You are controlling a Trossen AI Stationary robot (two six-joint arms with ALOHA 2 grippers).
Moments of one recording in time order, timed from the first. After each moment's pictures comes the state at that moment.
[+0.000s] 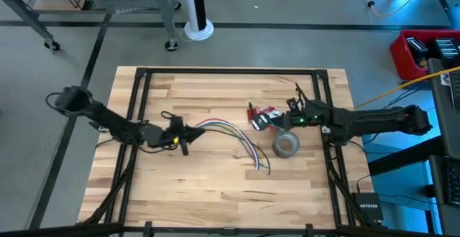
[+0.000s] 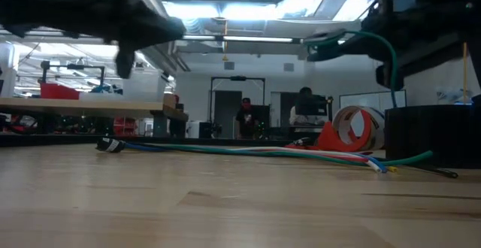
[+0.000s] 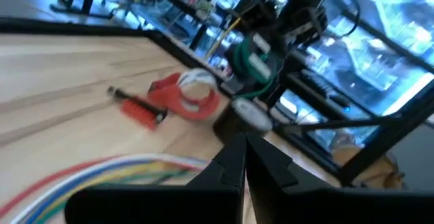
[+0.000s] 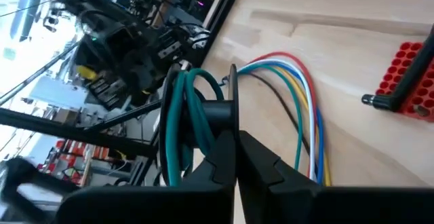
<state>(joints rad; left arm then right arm) -0.32 1.23 0.27 0.90 -0.60 -0.62 -0.12 0.80 0.33 0.20 -0.08 1.05</state>
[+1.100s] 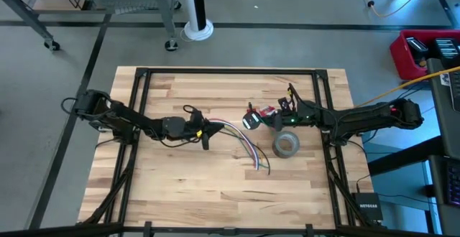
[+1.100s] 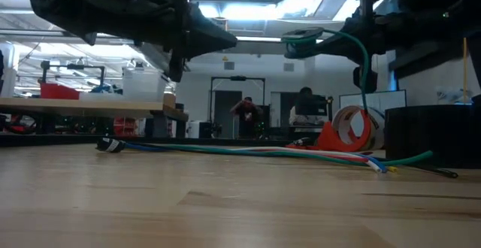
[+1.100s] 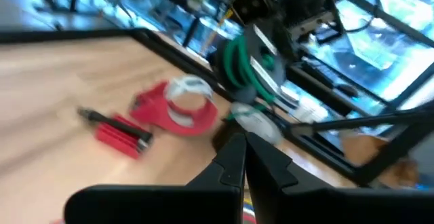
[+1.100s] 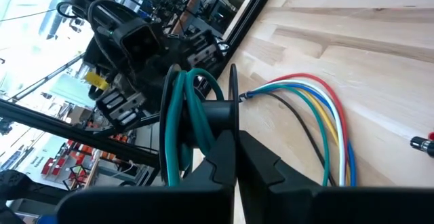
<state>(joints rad) -0.12 1.52 0.51 0.93 -0.35 -0.55 -0.12 1.05 0.33 0.54 -0.08 0.99</state>
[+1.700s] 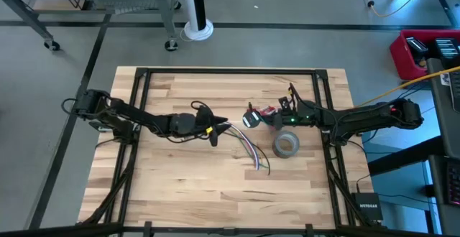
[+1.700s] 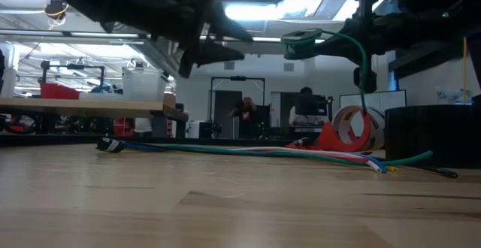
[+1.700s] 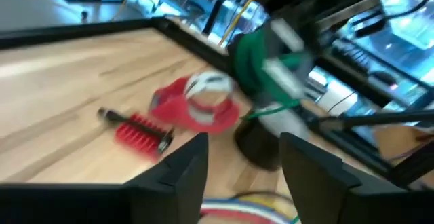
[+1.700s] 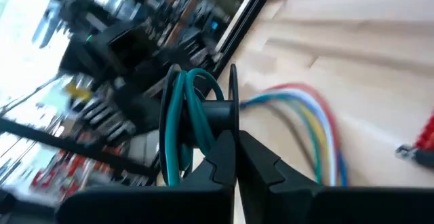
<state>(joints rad) -0.08 1.53 0.66 0.68 -0.37 -0.54 -0.12 1.05 0.33 0.54 -0.05 0.99</state>
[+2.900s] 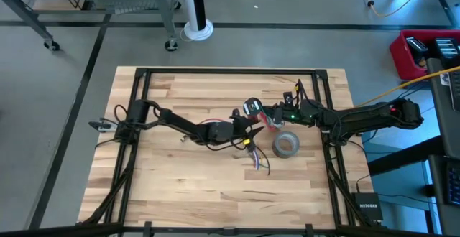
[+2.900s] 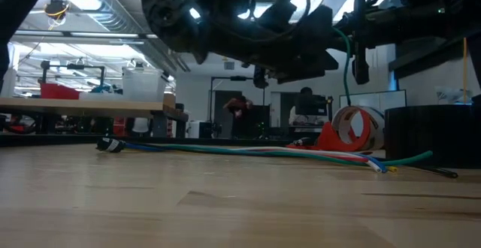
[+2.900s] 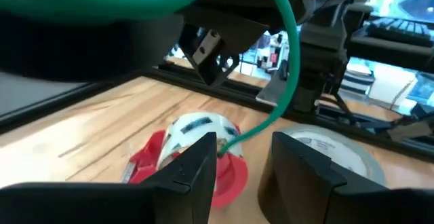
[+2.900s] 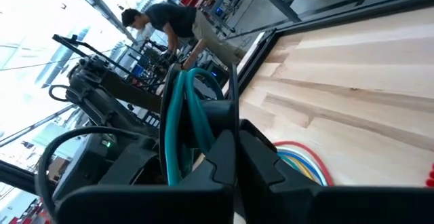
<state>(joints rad) -0.08 2.11 1.18 0.82 -0.48 -0.18 -0.12 1.05 0.33 0.65 0.14 0.94</state>
